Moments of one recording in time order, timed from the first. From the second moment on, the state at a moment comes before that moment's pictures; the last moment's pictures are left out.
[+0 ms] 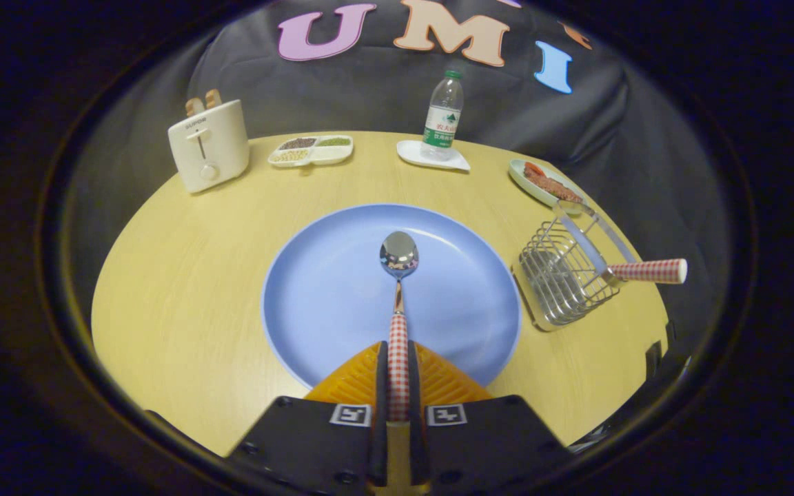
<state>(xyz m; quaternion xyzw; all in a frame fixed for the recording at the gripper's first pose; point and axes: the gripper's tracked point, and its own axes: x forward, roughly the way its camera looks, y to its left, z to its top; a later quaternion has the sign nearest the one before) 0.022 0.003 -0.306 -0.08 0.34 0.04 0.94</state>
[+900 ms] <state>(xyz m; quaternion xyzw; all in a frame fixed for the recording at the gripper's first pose) 0.012 -0.014 -0.187 -0.12 0.34 0.01 0.93</state>
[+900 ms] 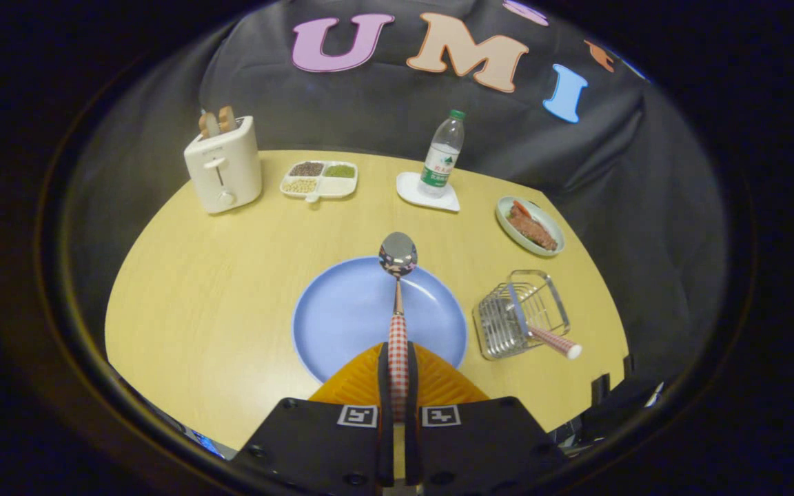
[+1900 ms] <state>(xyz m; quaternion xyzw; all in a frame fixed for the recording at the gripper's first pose) -0.006 -0.119 -0.137 0.01 0.53 -0.12 0.84</state>
